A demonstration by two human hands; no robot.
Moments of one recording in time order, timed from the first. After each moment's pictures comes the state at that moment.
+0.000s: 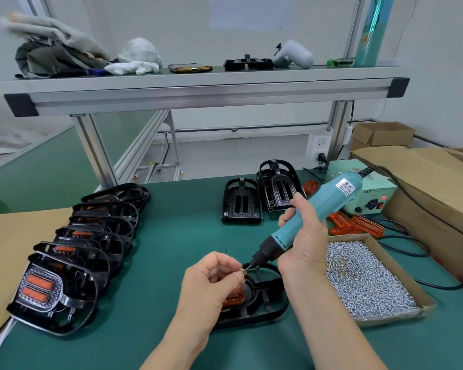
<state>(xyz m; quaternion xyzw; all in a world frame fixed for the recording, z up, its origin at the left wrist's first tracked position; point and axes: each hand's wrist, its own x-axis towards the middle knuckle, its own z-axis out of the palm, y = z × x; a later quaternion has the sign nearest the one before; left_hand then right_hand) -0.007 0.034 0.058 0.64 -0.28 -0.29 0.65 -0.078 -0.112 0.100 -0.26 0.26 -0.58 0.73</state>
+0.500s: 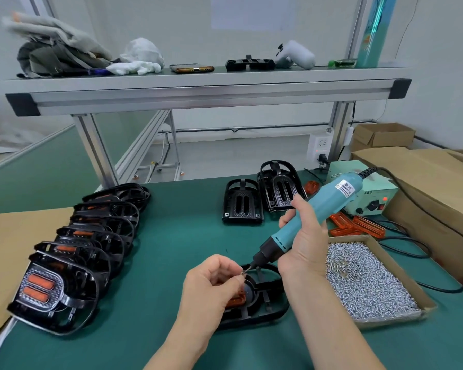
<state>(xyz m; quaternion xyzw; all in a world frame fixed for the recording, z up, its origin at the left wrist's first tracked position) -0.008 0.035 0.056 0.67 -0.30 -0.26 0.63 -0.076 -0.110 0.098 -0.26 0.27 -0.59 0.72</state>
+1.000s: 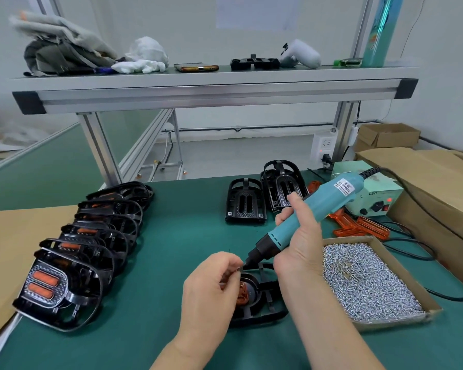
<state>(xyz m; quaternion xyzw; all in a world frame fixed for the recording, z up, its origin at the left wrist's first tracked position) -0.015 0.036 0.053 0.74 -0.43 0.04 0.52 -0.066 -0.105 0.101 -0.25 0.25 -0.56 0.75</state>
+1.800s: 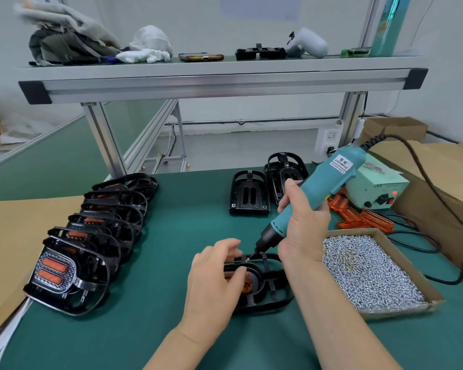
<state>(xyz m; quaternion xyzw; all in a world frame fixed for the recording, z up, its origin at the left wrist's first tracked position) -0.006 0.037 0.039 0.77 -0.43 0.03 0.47 -0.064 -0.103 0.105 -0.37 0.24 -0.62 0.65</state>
